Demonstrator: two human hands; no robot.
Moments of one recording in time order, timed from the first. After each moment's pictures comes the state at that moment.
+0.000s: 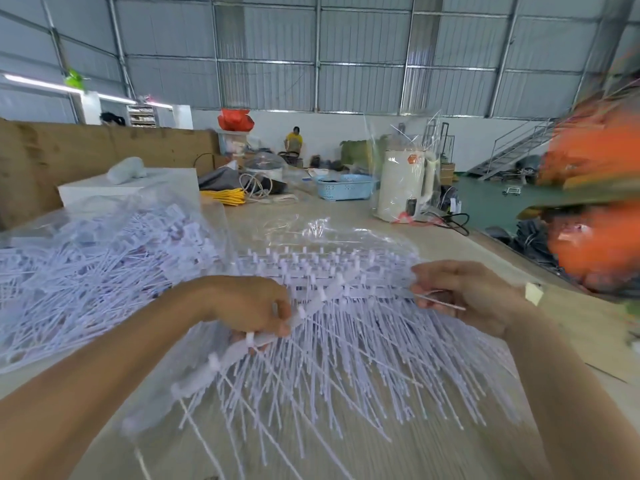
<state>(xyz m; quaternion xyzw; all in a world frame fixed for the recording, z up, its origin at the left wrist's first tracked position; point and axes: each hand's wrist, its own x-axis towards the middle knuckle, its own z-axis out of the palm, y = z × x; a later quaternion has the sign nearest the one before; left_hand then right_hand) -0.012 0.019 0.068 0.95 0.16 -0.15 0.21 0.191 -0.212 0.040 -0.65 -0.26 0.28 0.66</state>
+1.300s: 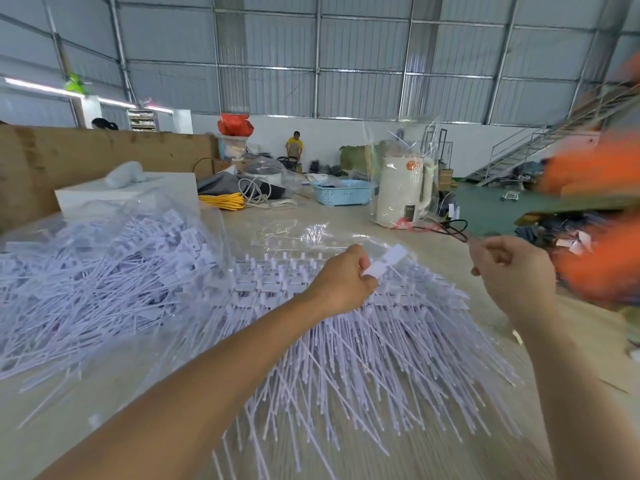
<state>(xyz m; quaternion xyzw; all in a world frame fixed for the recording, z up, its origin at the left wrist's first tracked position) 0.087 -0.042 0.044 0.90 0.11 0.19 0.39 0.204 -0.231 0.048 -0.79 -0.21 -0.22 0.53</state>
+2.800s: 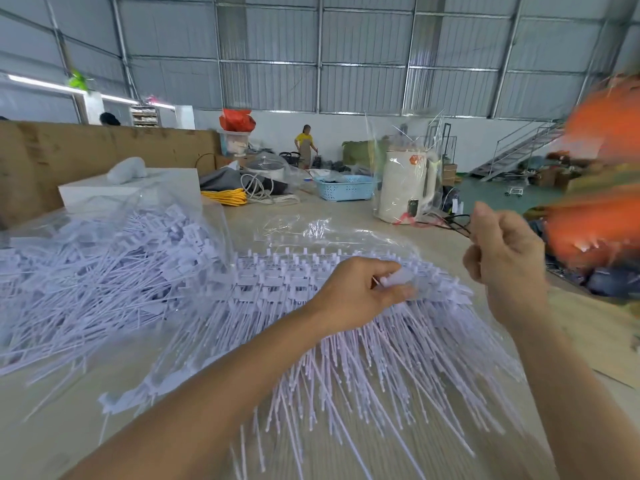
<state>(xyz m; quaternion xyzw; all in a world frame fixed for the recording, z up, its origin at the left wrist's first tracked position) 0.067 -0.060 0.035 0.88 -0.02 0.22 0.43 0.169 -0.212 0.061 -0.57 -0.34 -0.13 0.74</state>
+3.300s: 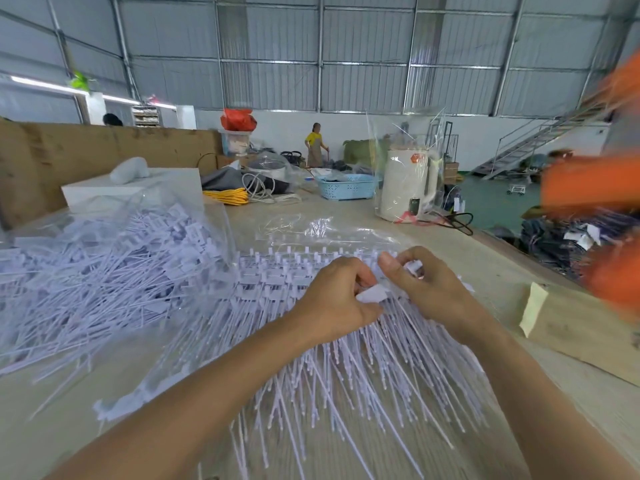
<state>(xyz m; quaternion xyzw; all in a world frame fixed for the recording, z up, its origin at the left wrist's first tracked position) 0.045 -0.052 0.033 0.92 0.06 0.25 0.31 0.145 -0.175 0.036 -0.77 -0.37 0.02 0.53</state>
